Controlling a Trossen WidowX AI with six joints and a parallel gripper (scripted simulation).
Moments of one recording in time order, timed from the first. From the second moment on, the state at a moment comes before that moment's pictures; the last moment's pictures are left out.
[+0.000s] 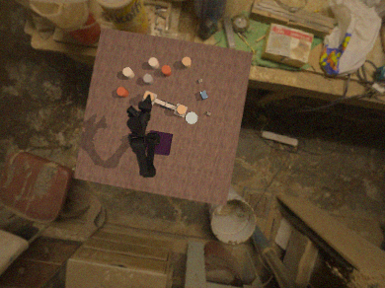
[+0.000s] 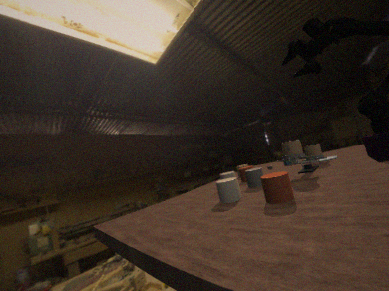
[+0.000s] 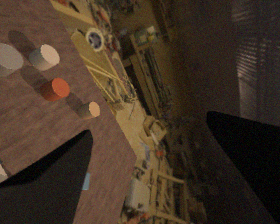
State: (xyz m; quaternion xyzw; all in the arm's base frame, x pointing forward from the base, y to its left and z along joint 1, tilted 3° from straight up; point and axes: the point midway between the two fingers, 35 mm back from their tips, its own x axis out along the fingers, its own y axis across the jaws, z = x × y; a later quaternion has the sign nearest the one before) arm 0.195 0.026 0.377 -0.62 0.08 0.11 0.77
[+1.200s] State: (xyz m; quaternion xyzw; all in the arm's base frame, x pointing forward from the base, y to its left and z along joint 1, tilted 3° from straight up) arm 0.176 0.035 0.219 -0.12 0.33 0.03 0.94
